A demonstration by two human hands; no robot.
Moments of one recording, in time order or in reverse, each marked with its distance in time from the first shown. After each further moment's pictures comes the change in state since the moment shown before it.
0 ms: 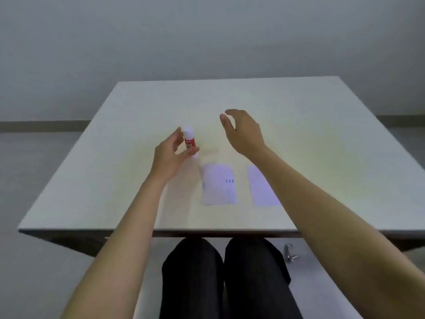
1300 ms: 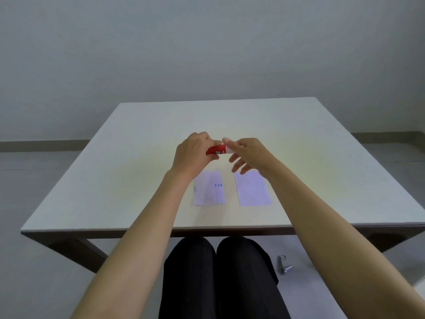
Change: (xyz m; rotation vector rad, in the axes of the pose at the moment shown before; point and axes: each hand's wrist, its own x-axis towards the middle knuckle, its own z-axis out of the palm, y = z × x) left_hand -0.022 0.082 0.044 0.757 0.011 0.478; right_hand -0.049 0.026 -0.049 0.487 -0.263 0.214
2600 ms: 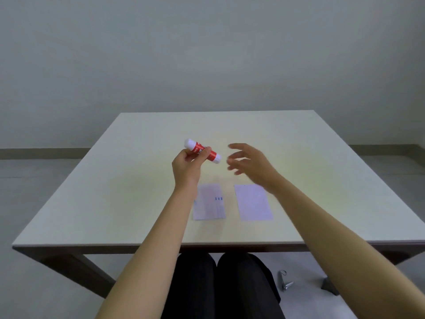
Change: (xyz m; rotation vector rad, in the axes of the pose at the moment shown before) left_hand -0.003 0.008 0.012 -1.279 0.362 -0.746; right_hand 0.010 0.017 -0.006 0.001 0.038 -0.237
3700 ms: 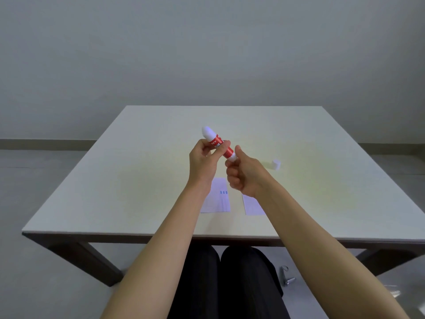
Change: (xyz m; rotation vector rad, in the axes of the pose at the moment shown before) left_hand -0.020 0.008 0.010 -0.039 -0.176 0.014; right_hand -0.013 -0.020 0.039 0.727 -0.039 0.520
